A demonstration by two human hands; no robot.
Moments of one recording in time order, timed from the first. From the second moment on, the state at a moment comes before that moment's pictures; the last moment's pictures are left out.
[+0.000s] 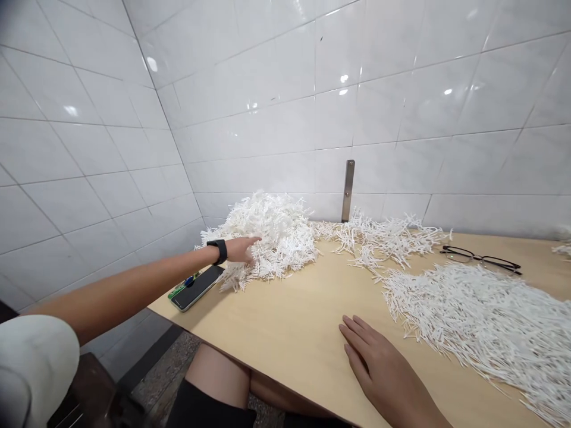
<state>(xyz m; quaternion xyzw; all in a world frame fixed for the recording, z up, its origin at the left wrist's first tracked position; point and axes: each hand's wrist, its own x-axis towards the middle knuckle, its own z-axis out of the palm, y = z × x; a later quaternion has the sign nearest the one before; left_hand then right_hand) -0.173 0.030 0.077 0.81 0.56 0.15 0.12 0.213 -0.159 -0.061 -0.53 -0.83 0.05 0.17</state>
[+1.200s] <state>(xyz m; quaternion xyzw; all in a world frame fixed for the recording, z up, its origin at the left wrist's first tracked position) 0.022 0.020 0.117 0.61 0.40 0.49 0.48 0.177 -0.087 0.022 -0.45 -0.62 0.49 0.42</state>
